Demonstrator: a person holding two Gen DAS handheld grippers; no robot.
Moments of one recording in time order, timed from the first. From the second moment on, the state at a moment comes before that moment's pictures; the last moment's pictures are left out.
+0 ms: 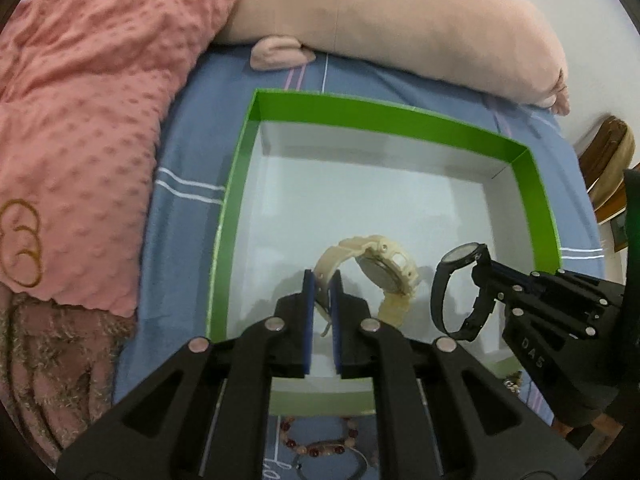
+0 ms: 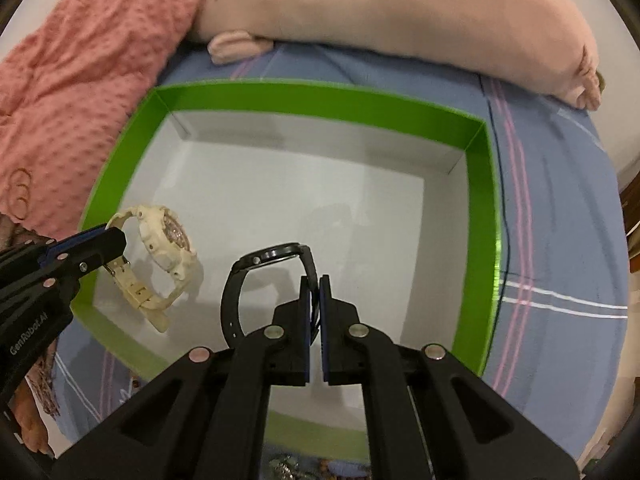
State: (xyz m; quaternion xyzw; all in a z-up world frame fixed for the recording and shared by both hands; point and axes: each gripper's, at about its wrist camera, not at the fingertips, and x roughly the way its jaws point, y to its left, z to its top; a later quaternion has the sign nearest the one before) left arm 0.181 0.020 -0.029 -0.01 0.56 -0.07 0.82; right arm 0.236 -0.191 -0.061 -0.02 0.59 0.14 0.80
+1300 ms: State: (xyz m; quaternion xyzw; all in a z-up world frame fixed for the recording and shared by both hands) left arm 0.044 0.043 -0.081 0.01 0.61 -0.06 0.79; right arm 0.090 -0.279 -0.076 0.05 0.62 0.11 0.77
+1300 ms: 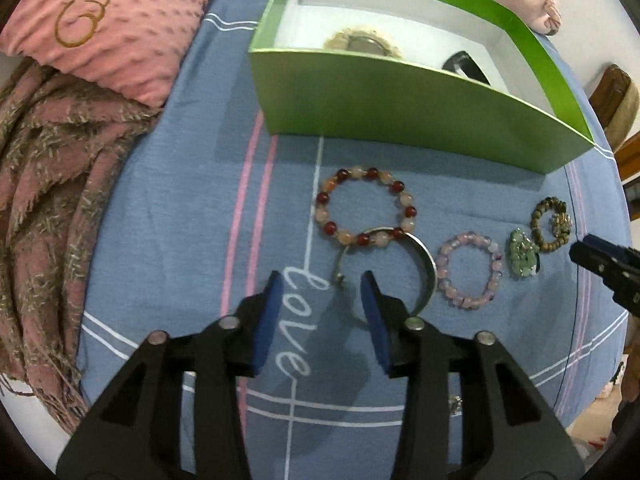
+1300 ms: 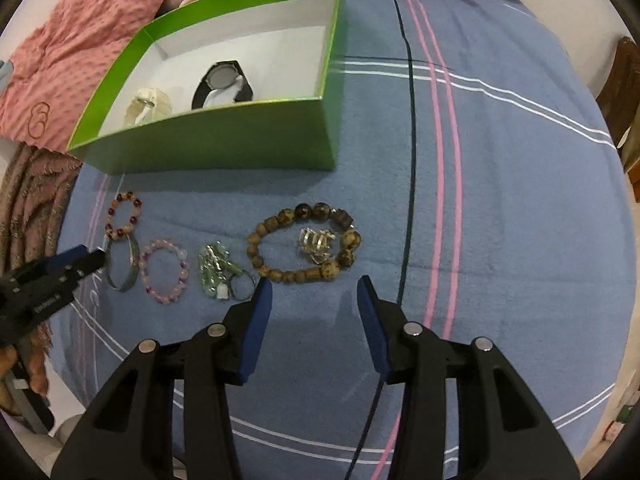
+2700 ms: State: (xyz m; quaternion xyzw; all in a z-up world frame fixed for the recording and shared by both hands) left arm 0.057 0.039 -0.091 0.03 0.62 -0.05 0.78; right arm 0.099 -0.188 -0.092 -0.05 0.62 0.19 0.76
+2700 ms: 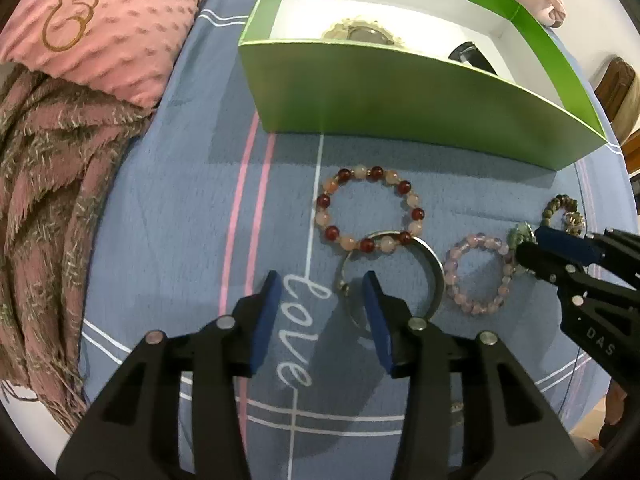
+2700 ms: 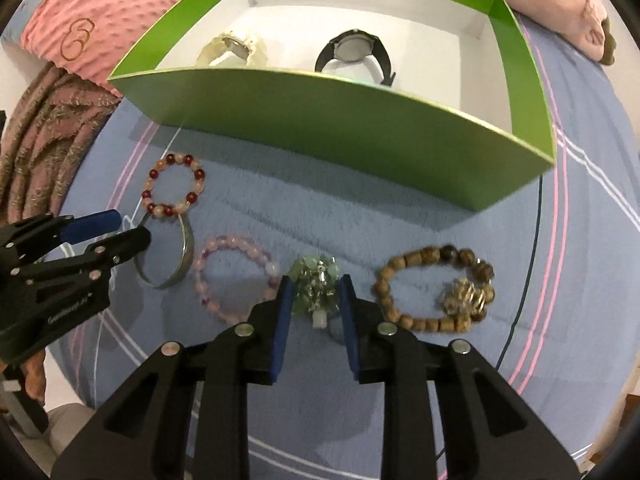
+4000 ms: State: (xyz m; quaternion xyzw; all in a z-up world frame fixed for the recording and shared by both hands) left arm 0.086 0.027 -0.083 0.04 0.61 -0.05 0.79; right arm 0.079 -0.197 -0.097 -0.03 0.63 0.21 0.74
